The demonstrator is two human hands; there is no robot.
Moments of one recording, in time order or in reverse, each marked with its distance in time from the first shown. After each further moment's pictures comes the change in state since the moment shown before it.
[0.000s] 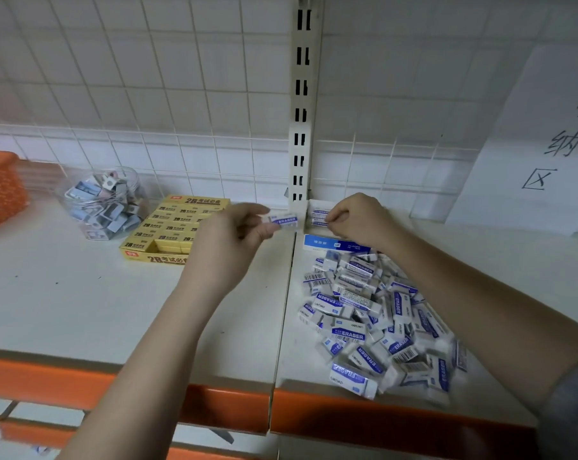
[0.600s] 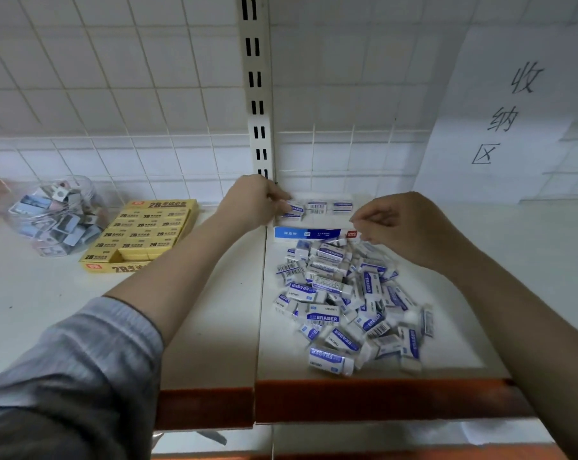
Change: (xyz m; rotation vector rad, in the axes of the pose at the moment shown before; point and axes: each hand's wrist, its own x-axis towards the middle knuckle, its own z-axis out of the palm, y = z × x) left_hand 0.095 -0.003 0.068 0.456 -0.338 0.164; right_hand -0.099 0.018 -0.058 0.129 0.133 -0.055
